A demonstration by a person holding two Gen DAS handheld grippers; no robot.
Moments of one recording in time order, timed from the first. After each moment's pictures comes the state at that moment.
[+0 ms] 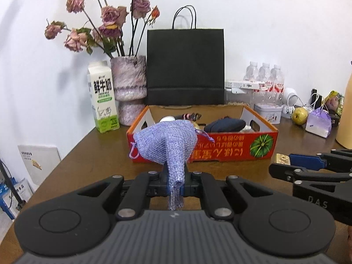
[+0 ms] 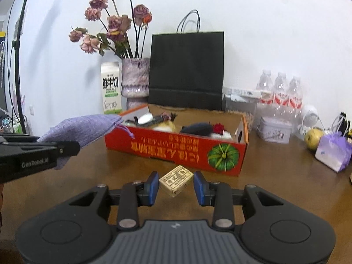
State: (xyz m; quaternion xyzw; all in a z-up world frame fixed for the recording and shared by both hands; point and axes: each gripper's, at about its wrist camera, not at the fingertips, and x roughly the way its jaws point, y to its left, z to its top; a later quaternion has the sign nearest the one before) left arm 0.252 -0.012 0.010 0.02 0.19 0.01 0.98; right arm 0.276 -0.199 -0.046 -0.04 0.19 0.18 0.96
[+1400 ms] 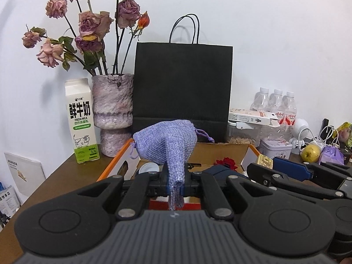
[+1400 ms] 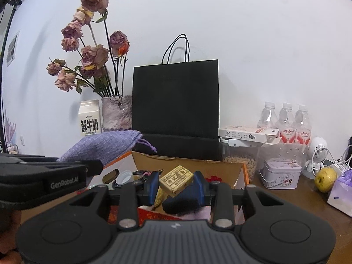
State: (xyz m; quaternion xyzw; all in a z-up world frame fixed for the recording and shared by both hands) left arm 0.372 -0.036 0.040 -0.01 0.16 0.02 0.99; right arm 0.390 -0.195 -0.011 -0.01 0.12 0.17 0.98
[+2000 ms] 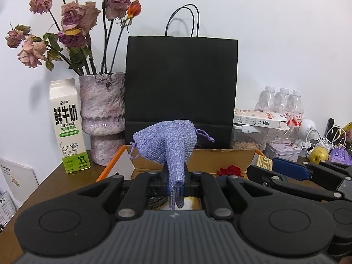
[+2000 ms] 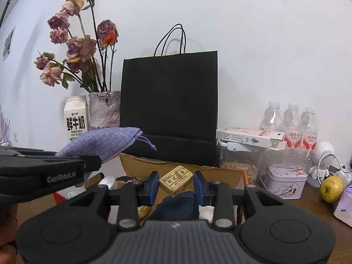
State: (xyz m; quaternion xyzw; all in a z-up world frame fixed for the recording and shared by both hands) left arm 0.426 -0.034 0.036 -0.01 0.17 0.01 0.99; right arm 0.444 -0.189 -0.016 -0.02 0.13 0.16 0.98
